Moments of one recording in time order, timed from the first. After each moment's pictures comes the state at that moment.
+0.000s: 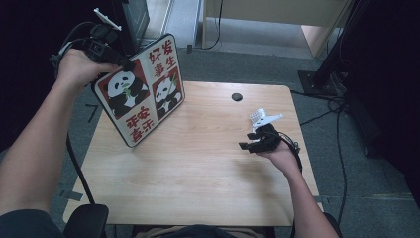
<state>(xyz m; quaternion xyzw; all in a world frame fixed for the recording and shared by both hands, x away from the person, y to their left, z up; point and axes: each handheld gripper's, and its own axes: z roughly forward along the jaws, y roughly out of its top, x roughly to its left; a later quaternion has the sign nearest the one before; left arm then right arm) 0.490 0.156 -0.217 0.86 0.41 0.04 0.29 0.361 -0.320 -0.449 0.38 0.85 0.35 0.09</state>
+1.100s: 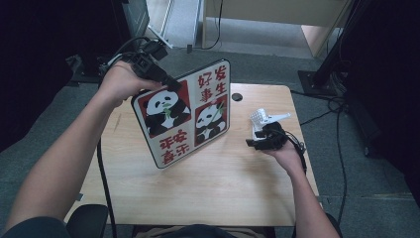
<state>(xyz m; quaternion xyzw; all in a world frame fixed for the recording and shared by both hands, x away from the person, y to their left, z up) 0.444 0.041 -0.224 0.90 0.29 -0.05 0.31 0.367 -0.341 -0.454 0.42 0.84 0.34 0.10</state>
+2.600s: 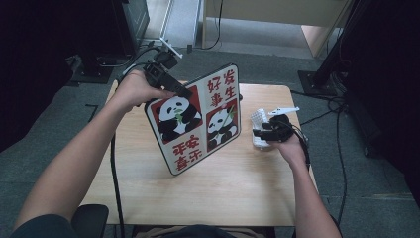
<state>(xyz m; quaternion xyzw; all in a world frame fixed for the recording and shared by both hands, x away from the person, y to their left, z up) 0.454 0.026 -0.257 0.90 0.30 -0.05 0.31 0.386 -0.362 -0.446 0.46 0.80 0.35 0.14</state>
